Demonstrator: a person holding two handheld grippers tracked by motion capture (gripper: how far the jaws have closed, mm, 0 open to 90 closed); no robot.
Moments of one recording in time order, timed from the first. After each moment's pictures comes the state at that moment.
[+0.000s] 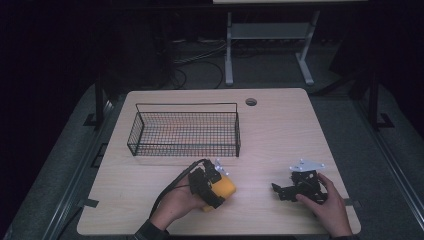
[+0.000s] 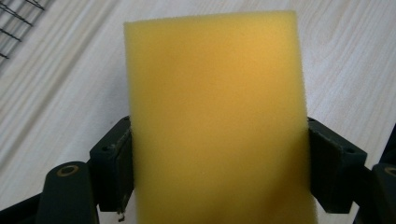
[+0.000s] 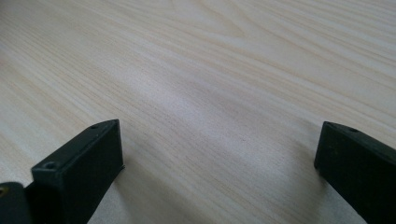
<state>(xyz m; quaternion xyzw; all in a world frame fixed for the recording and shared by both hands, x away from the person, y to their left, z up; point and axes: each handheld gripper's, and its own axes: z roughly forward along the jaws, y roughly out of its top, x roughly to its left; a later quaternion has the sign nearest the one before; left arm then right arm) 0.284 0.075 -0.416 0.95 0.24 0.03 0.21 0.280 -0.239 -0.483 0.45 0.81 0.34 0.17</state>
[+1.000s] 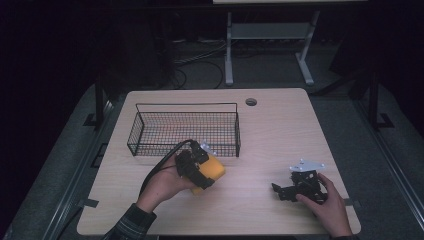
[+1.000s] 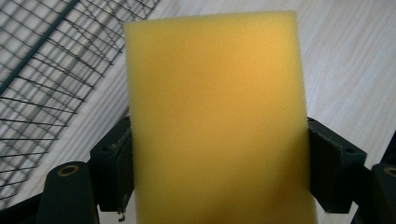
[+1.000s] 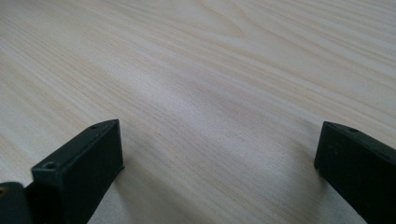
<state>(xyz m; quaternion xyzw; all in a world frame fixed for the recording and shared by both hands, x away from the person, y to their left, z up) 0.316 0.104 -0.373 0.94 0.26 0.04 0.21 0.280 -0.239 -0.483 0.45 0.81 0.34 0.17</state>
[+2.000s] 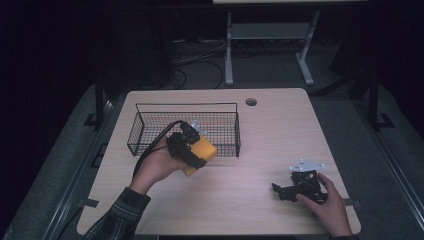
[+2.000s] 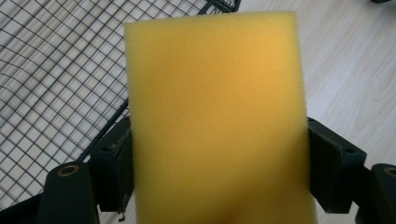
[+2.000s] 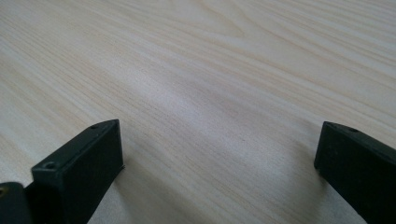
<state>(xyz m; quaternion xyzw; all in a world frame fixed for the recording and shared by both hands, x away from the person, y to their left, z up) 0.350 0.122 -0.347 0.93 0.29 0.07 0.21 0.280 -0.239 -0.483 0.45 0.81 0.34 0.17</state>
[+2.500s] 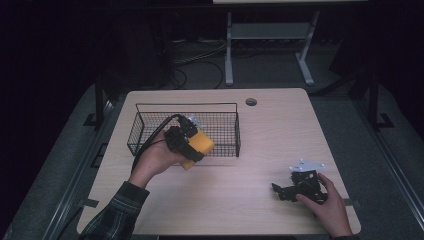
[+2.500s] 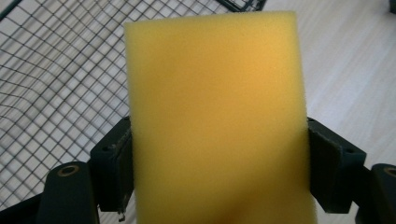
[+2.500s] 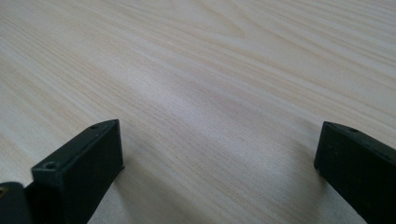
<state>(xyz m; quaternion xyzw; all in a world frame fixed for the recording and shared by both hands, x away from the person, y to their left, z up) 0.365 0.128 -0.341 0.93 0.31 0.08 0.21 0.280 -0.239 -0.483 0.45 0.81 0.34 0.17</state>
